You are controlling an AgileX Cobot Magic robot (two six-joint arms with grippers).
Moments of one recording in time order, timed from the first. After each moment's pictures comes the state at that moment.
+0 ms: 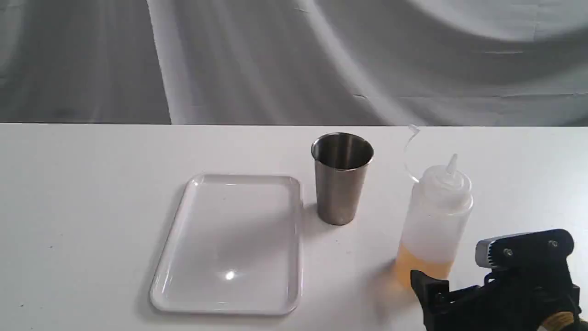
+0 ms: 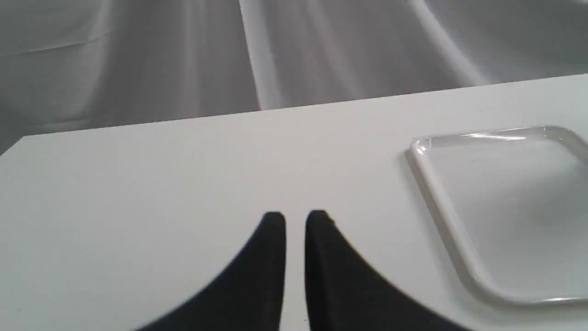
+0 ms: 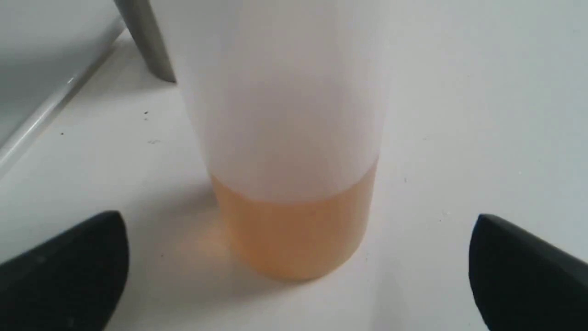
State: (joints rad) left arm 0.00 0.00 0.00 0.04 0.27 0.06; right arm 0.23 1.70 -0.24 0.15 -0.87 0.00
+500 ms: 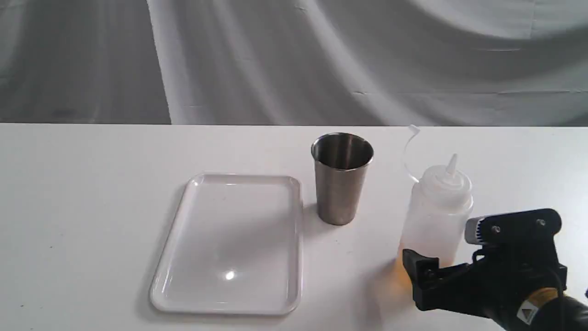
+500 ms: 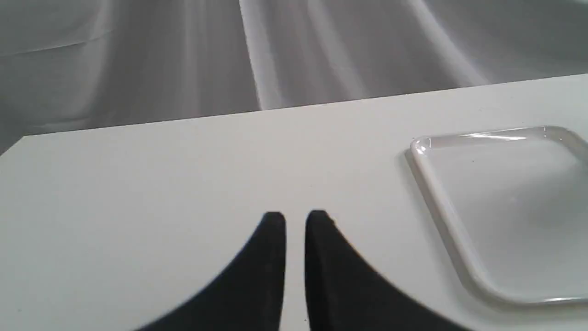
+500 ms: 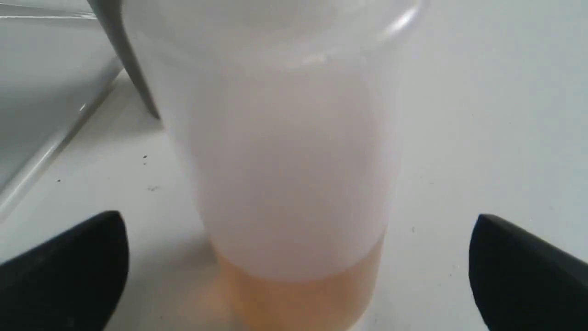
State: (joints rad) left arm 0.00 0.00 0.00 0.04 0.27 0.06; right arm 0.23 1.72 -0.33 0.18 -0.82 -0.01
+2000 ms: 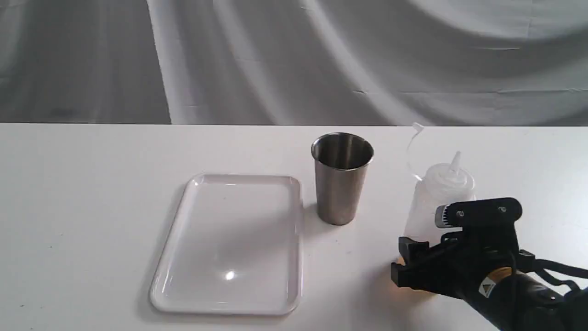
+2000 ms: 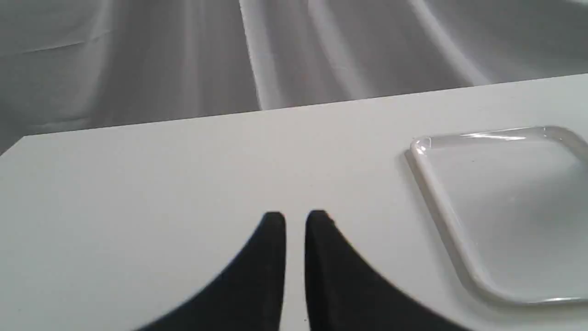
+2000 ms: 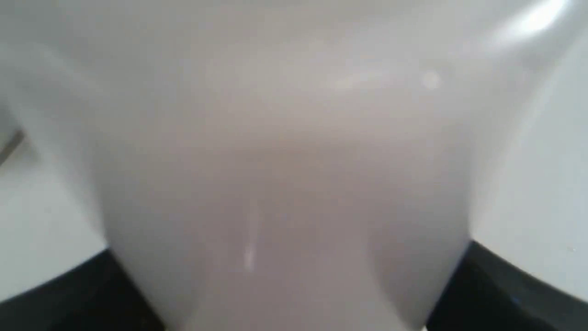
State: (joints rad) left arm 0.00 0.00 0.00 0.04 0.27 0.06; right arm 0.23 1.89 -0.48 0.23 -0.82 -0.02
